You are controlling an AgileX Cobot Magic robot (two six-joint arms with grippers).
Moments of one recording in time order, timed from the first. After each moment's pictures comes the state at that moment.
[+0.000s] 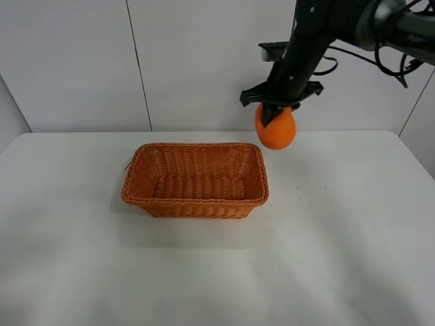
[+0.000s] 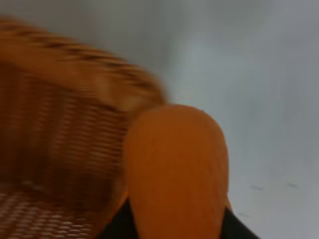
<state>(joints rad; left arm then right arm) -0.03 -0.01 -0.49 0.03 1.06 0.01 0.37 2.12 -2.02 0.09 1.20 0.00</state>
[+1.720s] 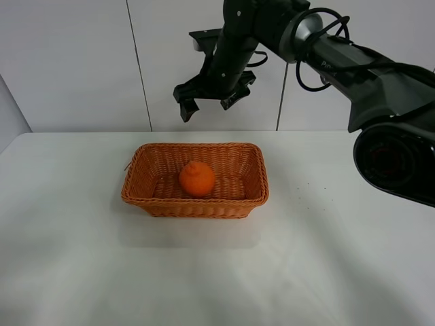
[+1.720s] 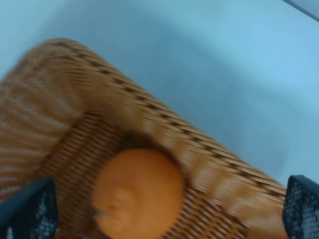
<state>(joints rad) -0.03 -0.01 -0.49 0.03 1.06 0.01 0.56 2.35 -2.42 0.08 1.22 0.00</state>
